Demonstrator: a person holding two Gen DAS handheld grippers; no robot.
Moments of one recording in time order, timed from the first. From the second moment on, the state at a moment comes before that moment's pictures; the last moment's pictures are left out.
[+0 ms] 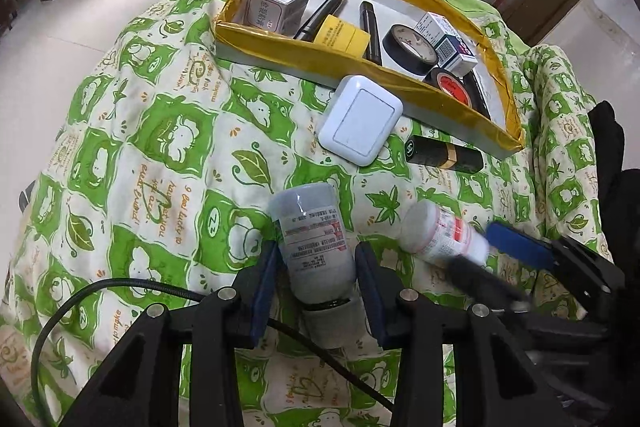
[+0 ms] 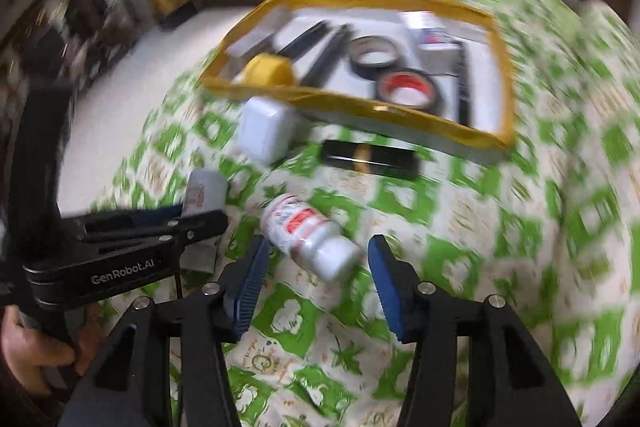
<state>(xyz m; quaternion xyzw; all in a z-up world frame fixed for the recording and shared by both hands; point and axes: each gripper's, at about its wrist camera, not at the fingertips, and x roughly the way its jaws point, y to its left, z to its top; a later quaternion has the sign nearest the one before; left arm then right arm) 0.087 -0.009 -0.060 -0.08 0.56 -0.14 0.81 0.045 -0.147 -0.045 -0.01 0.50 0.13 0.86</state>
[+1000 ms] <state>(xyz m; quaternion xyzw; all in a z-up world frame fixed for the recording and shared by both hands) 0.086 -0.010 -0.065 -0.08 0.57 -0.15 0.80 0.050 -0.157 -0.063 0.06 0.53 0.10 0.84</state>
